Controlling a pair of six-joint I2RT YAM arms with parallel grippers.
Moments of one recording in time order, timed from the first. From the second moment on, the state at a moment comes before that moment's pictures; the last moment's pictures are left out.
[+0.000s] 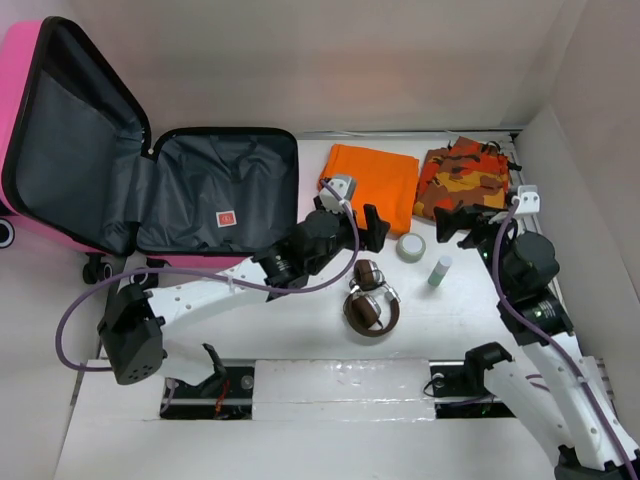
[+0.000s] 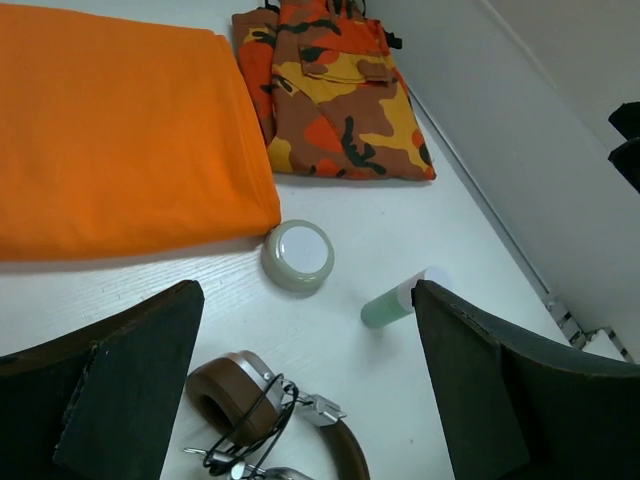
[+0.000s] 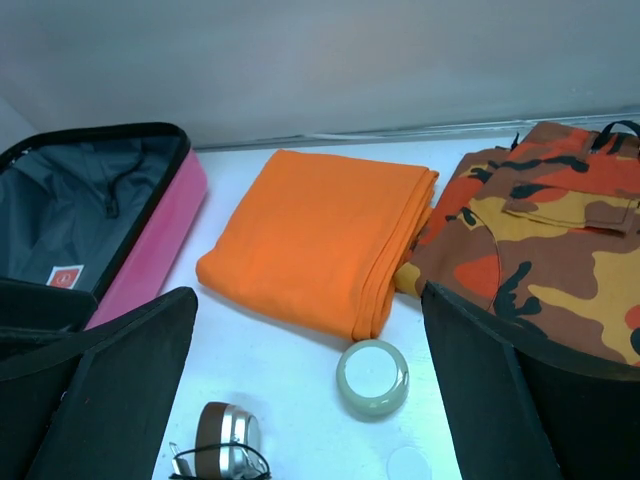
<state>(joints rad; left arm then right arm) -1.01 1.36 1.00 0.17 -0.32 -0.50 0.31 0.58 0.73 -0.12 0.10 0.23</state>
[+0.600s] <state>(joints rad) -0.95 1.58 1.19 -0.09 -0.53 -0.96 0.32 0.60 0.73 -0.12 0.10 0.23</state>
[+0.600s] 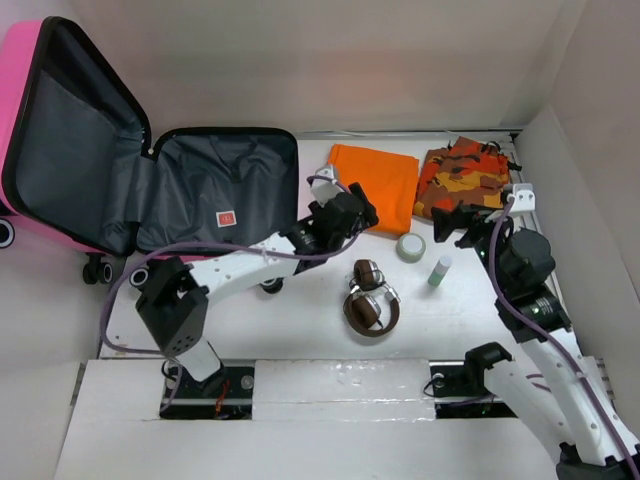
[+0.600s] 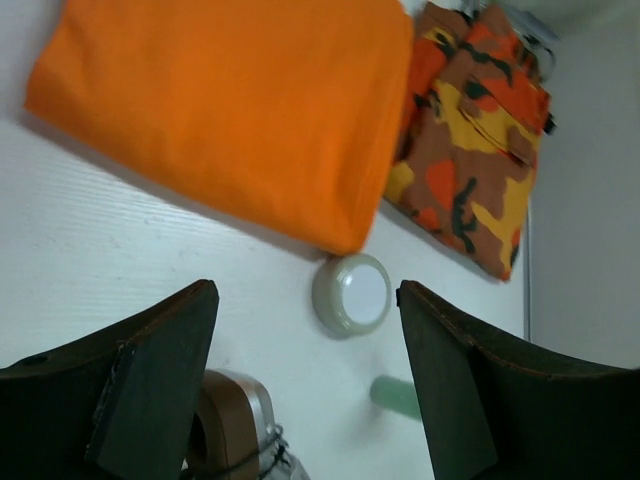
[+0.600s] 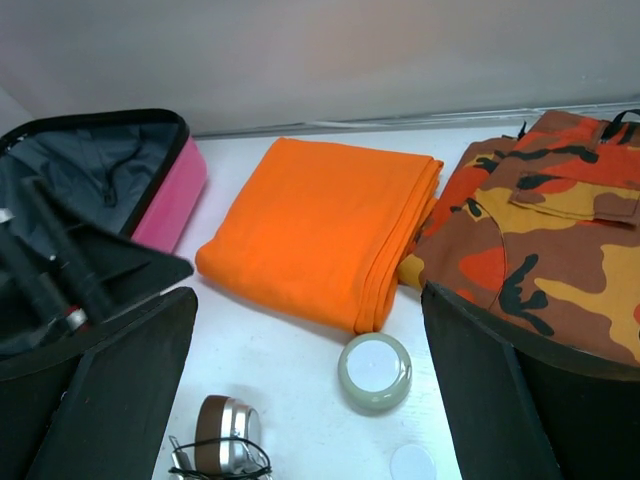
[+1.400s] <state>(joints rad) -0.80 2.12 1.54 -0.28 -0.38 -1.43 0.33 0.61 0.73 -0.12 0.02 0.23</state>
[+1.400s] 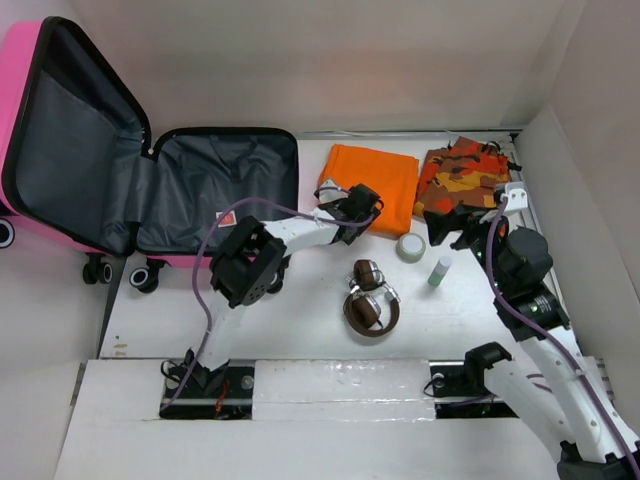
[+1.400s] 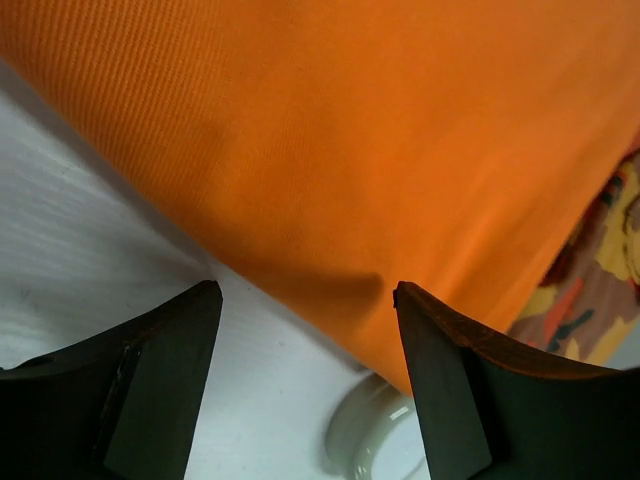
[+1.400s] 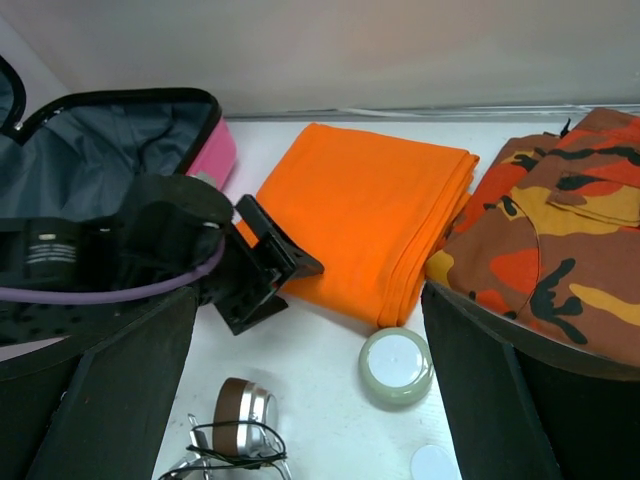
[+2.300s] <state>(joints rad) -0.69 2.26 1.62 -0.11 -0.31 -1.30 0.34 0.54 0.72 -0.12 -0.02 0.23</state>
